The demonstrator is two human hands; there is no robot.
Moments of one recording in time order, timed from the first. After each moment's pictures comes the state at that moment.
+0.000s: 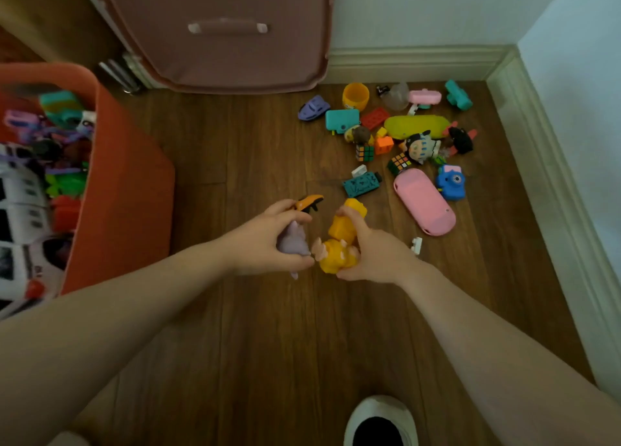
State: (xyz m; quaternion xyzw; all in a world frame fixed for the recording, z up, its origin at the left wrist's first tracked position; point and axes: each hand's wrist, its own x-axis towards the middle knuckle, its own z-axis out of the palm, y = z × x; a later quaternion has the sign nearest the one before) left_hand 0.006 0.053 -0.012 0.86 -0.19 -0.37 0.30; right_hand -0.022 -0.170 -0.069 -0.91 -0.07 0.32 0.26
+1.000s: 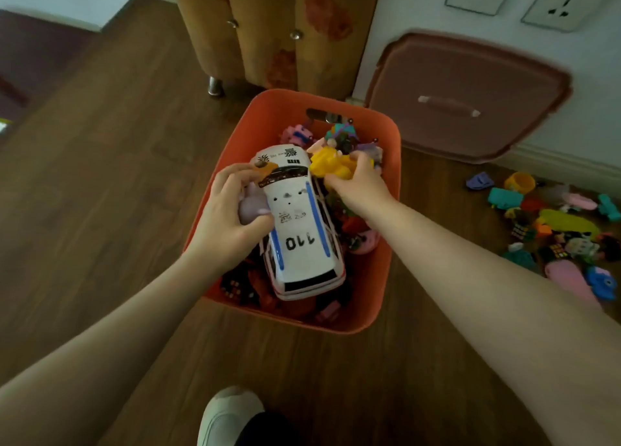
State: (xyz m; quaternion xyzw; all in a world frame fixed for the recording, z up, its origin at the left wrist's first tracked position) left_hand -0.064 0.396 0.066 0.89 0.07 0.05 0.45; right_hand 0.050 0.222 0.052 -0.88 0.02 0.20 0.42
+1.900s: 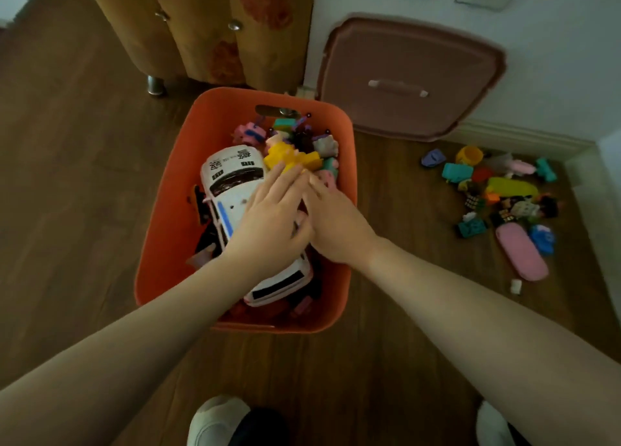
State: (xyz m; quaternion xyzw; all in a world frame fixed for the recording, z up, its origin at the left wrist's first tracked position) left_hand -0.032 0.321 0.071 0.95 -0.12 -0.02 0.29; right_hand 0.012 0.188 0.036 -0.93 -0.28 0.15 0.16
